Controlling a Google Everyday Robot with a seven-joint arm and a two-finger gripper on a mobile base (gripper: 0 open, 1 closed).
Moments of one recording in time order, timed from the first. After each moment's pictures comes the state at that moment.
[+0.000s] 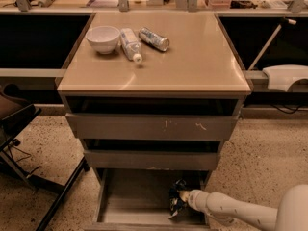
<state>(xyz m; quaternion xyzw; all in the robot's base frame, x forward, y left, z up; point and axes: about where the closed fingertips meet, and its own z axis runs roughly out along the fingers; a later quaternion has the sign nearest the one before) 0.539 -0.153 0.200 0.03 0.93 0.24 0.28</state>
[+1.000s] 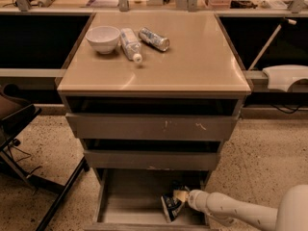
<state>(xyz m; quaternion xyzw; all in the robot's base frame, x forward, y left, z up) 0.539 -0.153 0.200 0.03 0.93 0.25 0.28</state>
